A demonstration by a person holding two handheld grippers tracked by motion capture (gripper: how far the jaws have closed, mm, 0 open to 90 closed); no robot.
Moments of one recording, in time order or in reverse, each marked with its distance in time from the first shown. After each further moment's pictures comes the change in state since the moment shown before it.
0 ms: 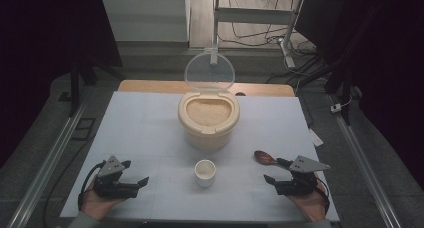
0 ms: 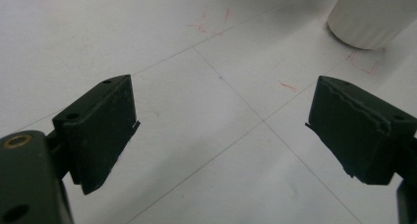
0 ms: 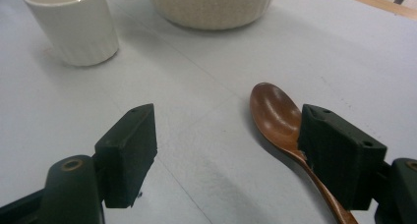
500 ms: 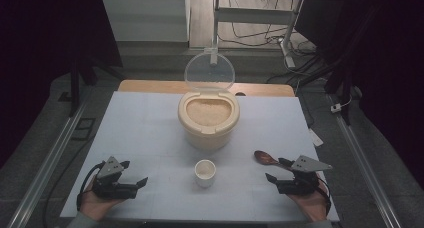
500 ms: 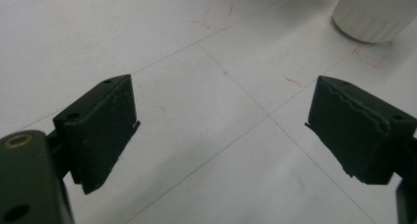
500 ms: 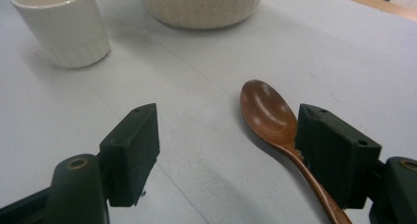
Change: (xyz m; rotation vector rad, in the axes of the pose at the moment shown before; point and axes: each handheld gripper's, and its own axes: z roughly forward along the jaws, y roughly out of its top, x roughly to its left) left arm 0.000 -0.001 -0.001 0.012 0.013 0.014; right arm -0.001 0.000 -0.002 0.000 -0.026 0.011
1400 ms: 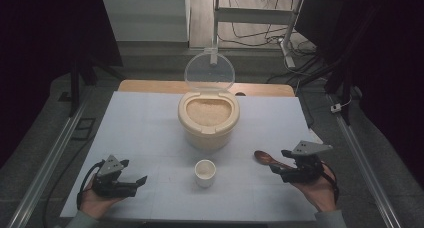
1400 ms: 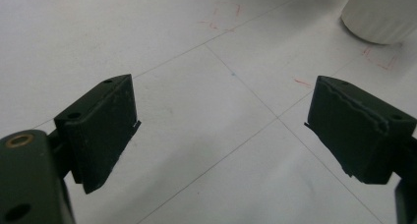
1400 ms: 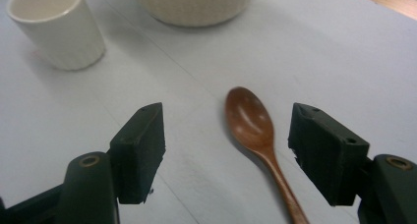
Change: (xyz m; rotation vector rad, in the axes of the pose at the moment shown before) left arm 0.004 0.000 0.002 0.006 0.008 0.003; right arm -0.016 0.051 -0.012 0.185 -0.001 -0.020
